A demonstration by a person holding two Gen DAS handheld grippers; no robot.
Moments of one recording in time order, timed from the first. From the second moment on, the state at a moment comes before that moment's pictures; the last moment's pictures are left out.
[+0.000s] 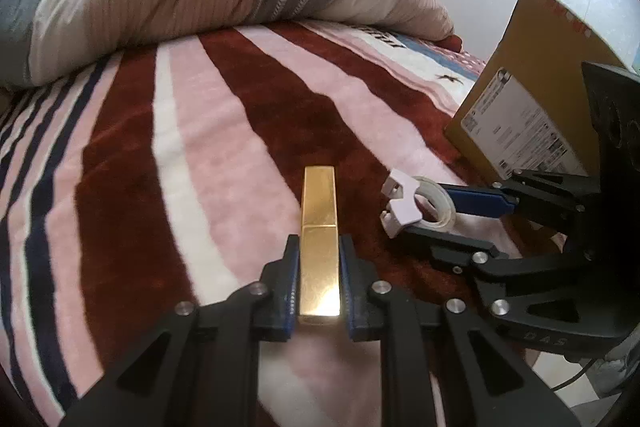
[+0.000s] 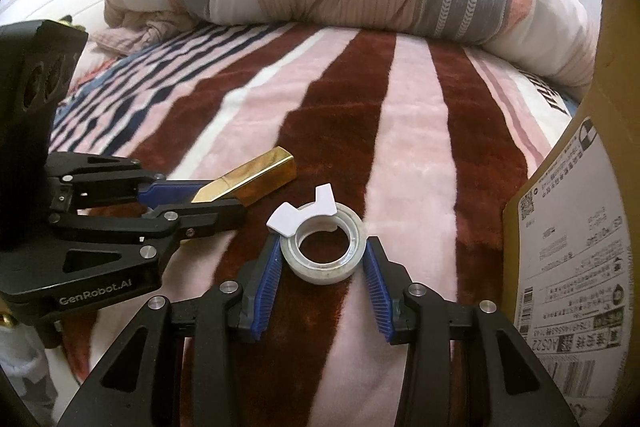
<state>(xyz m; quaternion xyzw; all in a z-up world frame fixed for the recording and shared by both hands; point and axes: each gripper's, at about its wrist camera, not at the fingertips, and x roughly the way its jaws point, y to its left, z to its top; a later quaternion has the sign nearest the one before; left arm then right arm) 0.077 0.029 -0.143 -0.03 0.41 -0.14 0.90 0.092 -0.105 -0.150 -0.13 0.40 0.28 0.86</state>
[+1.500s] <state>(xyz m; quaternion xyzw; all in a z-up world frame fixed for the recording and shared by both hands) 0.062 -0.130 0.043 0.06 0.26 -0.27 0.93 0.076 -0.288 -0.005 -0.04 0.31 0.18 0.93</state>
